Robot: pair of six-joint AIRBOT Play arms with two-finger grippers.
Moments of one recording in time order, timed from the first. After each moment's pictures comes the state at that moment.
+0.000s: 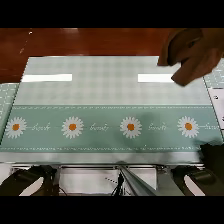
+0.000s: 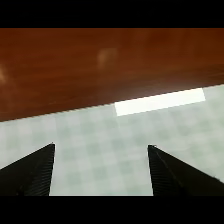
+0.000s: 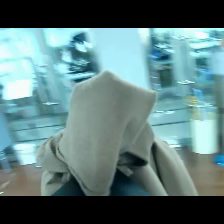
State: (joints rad) left arm -0.27 -0.94 1.81 1.52 -1.24 -1.63; right arm 0.15 -0.70 1.21 -1.57 0.31 1.78
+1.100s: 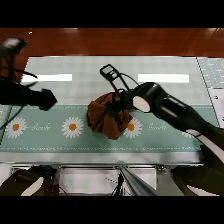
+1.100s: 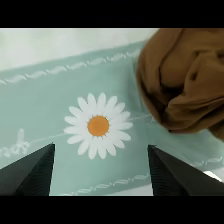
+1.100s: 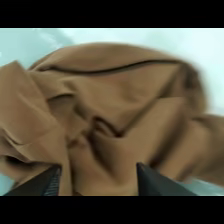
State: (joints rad) left arm -0.27 -0.85 1.13 1.47 -1.44 -1.63; right arm 0.77 -1.29 1.23 -1.55 0.93 1.67
